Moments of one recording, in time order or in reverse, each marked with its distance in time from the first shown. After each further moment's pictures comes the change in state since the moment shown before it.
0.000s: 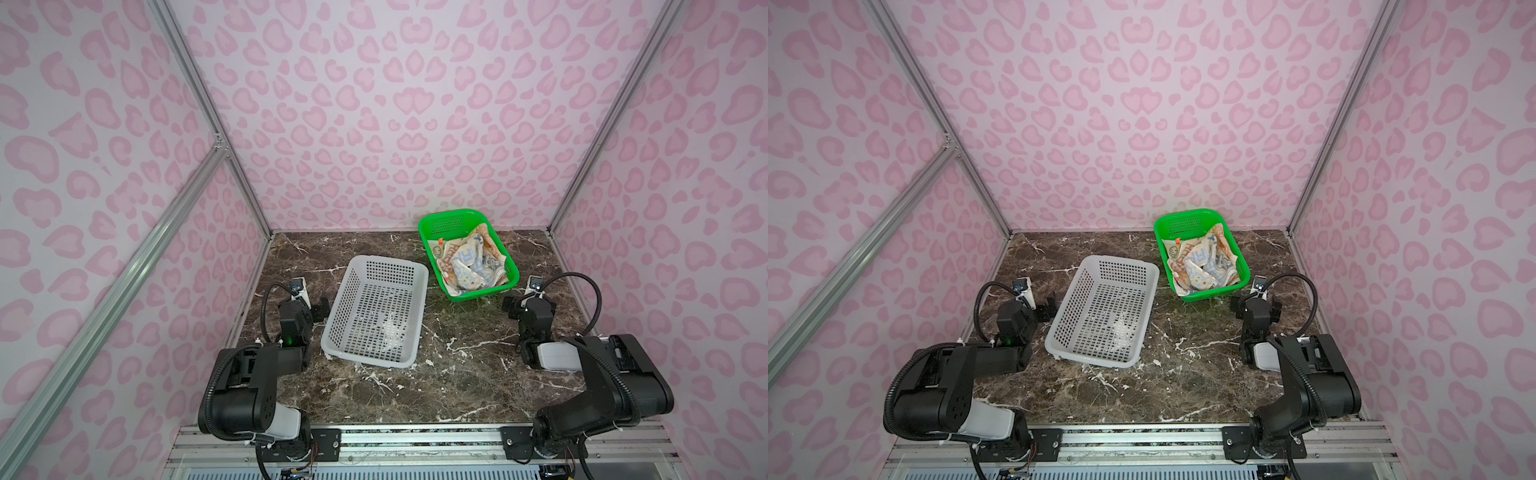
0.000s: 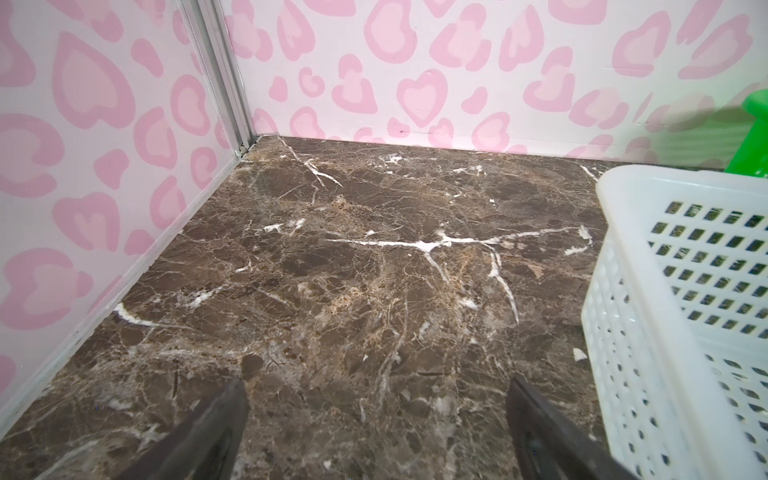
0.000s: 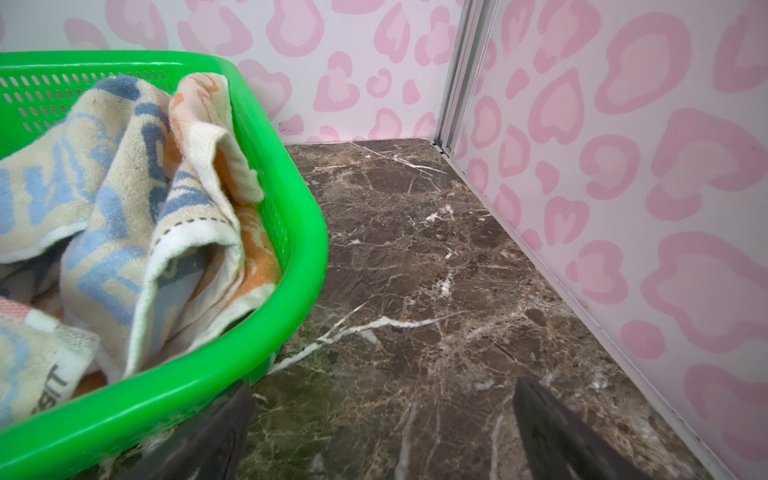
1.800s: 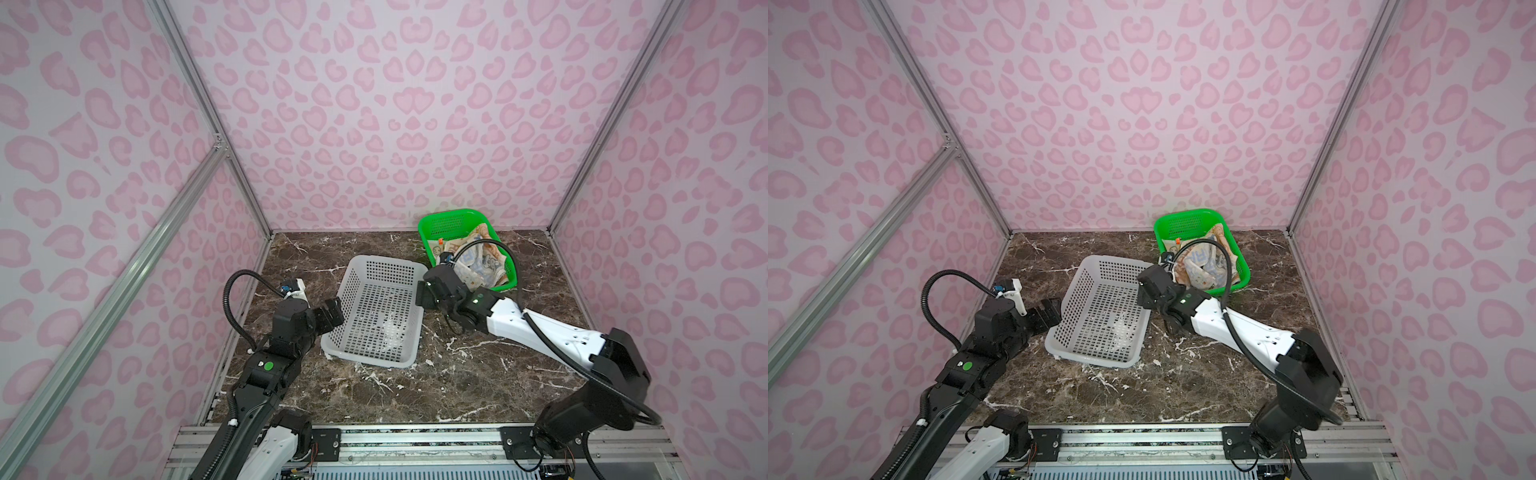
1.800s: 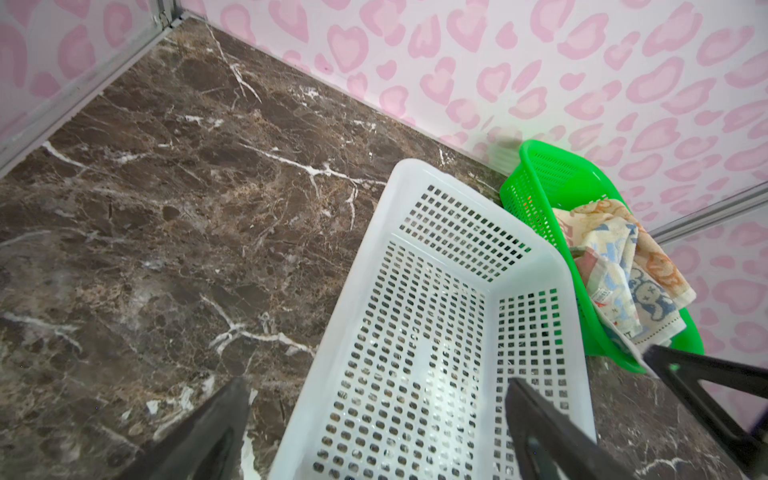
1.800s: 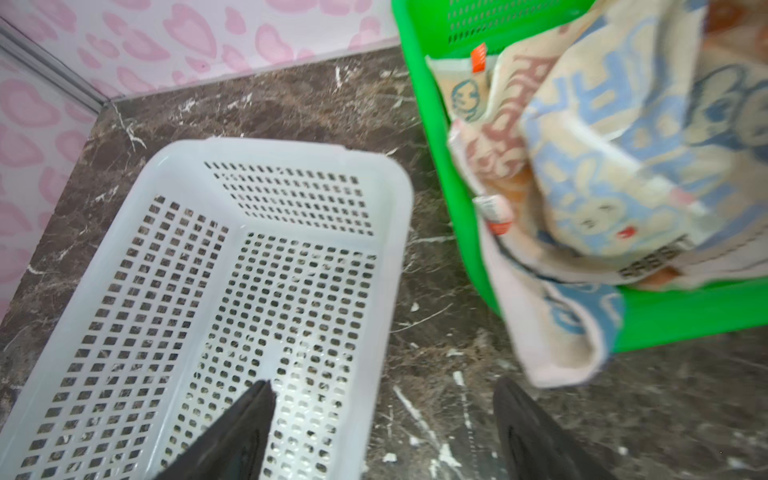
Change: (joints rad) left arm -0.298 -0.765 0.348 -1.338 -0.051 -0.522; right arm 0.767 0.104 0.920 -1.342 0.021 0.698
